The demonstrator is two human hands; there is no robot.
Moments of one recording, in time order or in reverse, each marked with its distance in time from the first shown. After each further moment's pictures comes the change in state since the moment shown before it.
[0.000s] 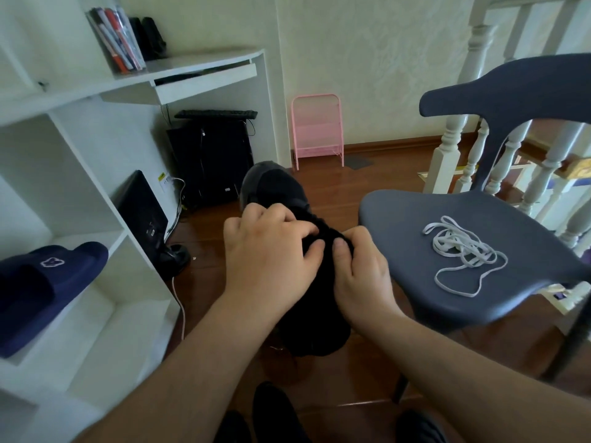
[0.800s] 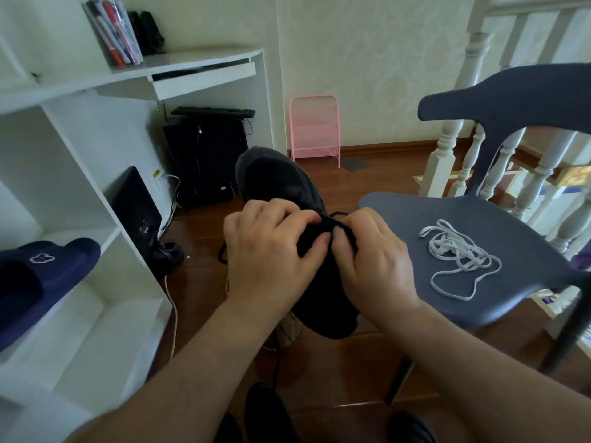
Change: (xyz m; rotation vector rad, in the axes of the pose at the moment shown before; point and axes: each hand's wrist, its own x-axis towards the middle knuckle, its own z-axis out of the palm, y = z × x) left_hand -0.004 -0.004 0.017 -0.233 0.344 0.103; right_hand 0.017 -0.005 -0.015 -0.362 0.216 -0.481
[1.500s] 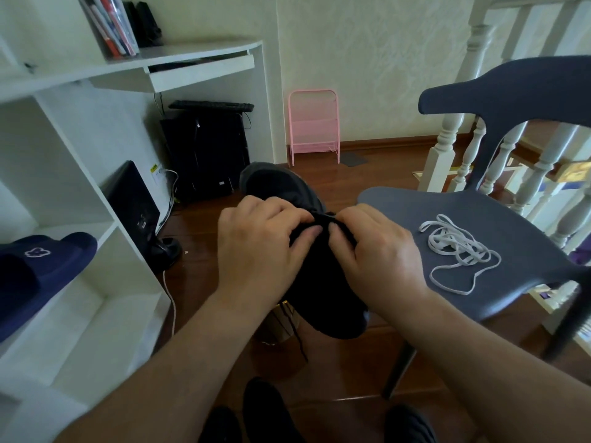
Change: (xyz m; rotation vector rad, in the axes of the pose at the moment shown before) left_hand -0.001 -0.014 0.004 0.007 -0.068 0.009; right_hand 0.004 0.005 -0.011 -0.077 -0.089 -0.100
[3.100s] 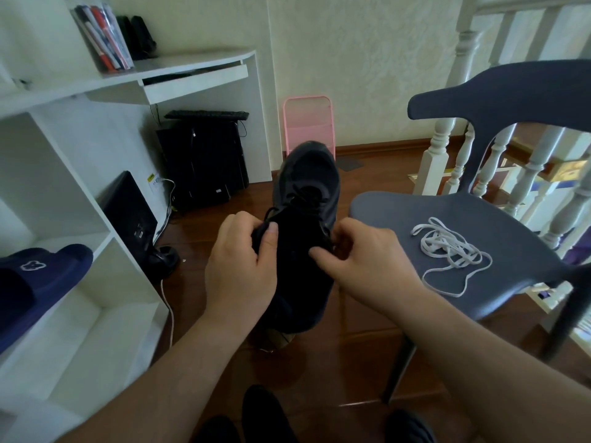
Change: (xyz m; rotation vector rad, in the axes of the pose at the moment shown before) left_hand -0.016 -0.006 0.008 -0.328 0.044 -0.309; right_hand 0.010 0.006 -0.016 0.099 -0.431 0.372
